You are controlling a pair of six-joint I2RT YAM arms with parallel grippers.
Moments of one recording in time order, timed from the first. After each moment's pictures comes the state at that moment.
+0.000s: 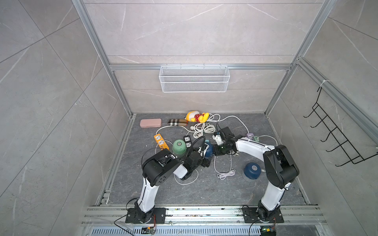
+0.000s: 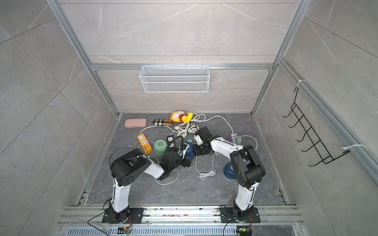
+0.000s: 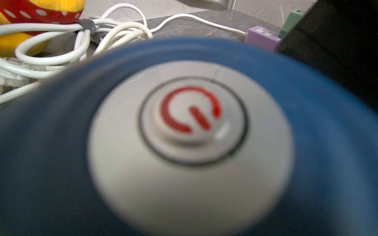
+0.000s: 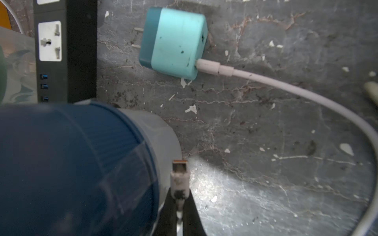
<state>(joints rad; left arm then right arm) -0.85 2.03 0.75 0.93 -0.08 -0.12 0.45 1.82 1.18 -0.50 -0.26 0.21</state>
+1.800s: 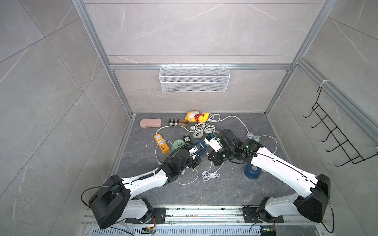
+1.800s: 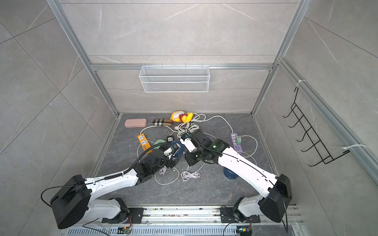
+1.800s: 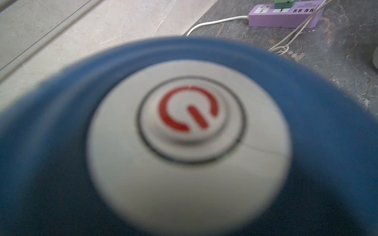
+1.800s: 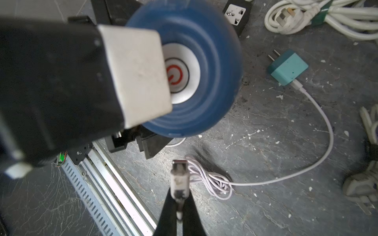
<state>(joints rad) -0.85 1.31 0.62 0.26 -0.22 0.35 0.78 1.40 1.30 -0.87 -0.20 0.17</state>
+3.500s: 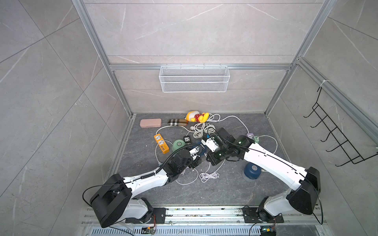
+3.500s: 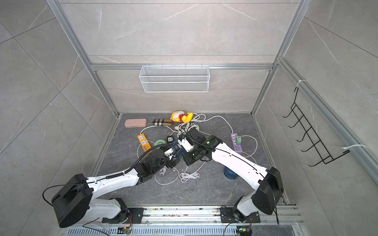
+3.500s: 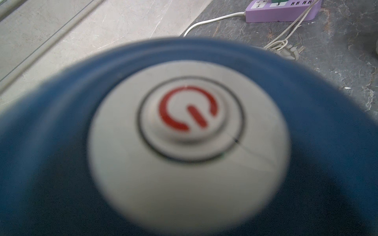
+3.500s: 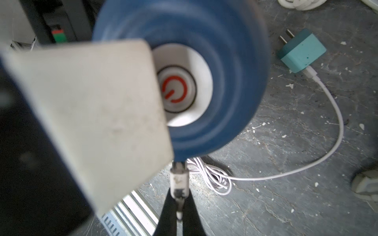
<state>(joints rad) -0.85 1.33 0.62 0.27 -0.20 0.40 0.78 1.50 1.37 -0.95 -0.21 0.16</state>
